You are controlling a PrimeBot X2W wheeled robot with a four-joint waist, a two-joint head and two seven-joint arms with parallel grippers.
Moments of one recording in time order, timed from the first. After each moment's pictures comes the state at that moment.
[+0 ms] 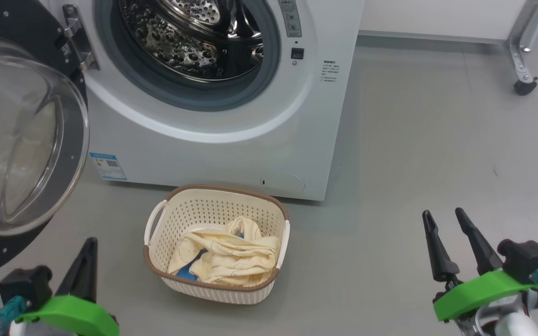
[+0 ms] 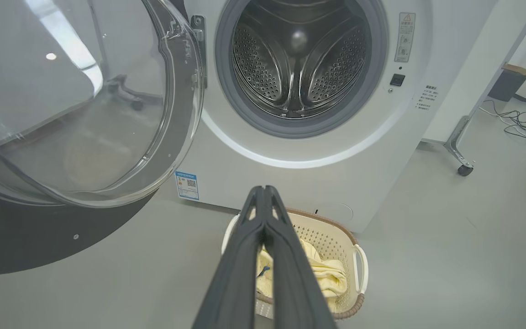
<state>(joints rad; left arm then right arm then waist) -0.03 0.33 -0.17 0.09 -0.46 0.02 -0.03 0.01 -0.15 0.13 0.17 0.38 0.13 -0.24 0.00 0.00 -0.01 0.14</state>
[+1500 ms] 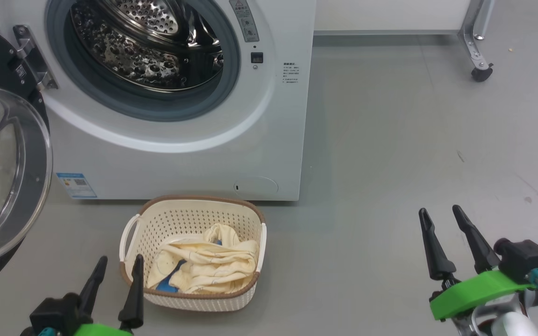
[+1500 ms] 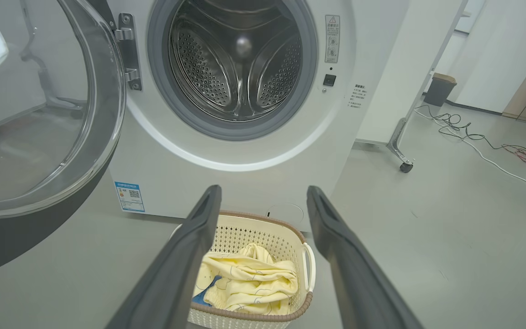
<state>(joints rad) 0.03 0.27 -0.25 0.12 -0.45 0.01 -0.19 0.02 -0.12 0.12 0.14 0.33 0.13 -0.24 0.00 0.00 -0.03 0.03</state>
